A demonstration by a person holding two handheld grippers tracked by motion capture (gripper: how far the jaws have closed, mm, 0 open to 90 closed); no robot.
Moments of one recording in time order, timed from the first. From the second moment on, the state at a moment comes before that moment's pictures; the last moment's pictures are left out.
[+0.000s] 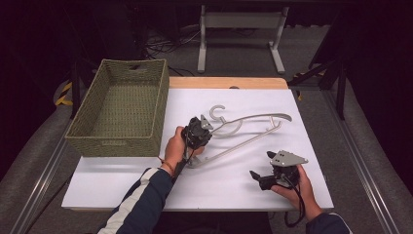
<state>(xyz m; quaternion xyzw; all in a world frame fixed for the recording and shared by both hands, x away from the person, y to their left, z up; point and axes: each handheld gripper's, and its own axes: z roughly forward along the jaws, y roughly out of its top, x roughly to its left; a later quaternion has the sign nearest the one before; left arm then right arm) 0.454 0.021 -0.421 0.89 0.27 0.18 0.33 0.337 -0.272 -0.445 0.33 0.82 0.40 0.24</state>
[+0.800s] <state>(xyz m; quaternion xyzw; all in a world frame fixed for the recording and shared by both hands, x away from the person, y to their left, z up) 0.417 0.045 -0.332 0.84 0.24 0.23 0.42 0.326 -0.275 -0.433 0.32 0.78 0.42 0.32</state>
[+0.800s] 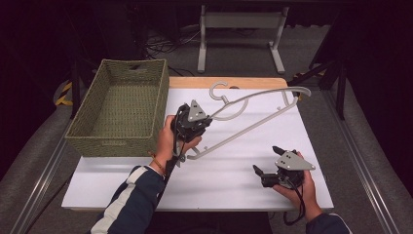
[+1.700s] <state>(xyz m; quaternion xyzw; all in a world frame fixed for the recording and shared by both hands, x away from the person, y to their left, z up) 0.412 0.091 -0.279 0.83 0.24 0.30 0.41 0.322 -0.274 -0.430 0.32 0.77 0.43 0.35</state>
